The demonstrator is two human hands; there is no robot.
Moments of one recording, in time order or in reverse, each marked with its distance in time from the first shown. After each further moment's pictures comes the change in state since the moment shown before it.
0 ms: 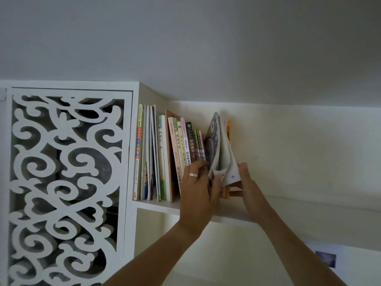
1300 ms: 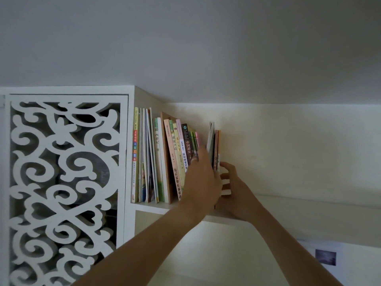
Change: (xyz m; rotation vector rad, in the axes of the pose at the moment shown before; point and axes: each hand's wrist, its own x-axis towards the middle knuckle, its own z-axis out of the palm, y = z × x) left_hand 0.050 0.050 -0.025 0.039 -0.330 -0.284; right_hand 0.009 0.015 0.001 -0.397 -0.151 -0.175
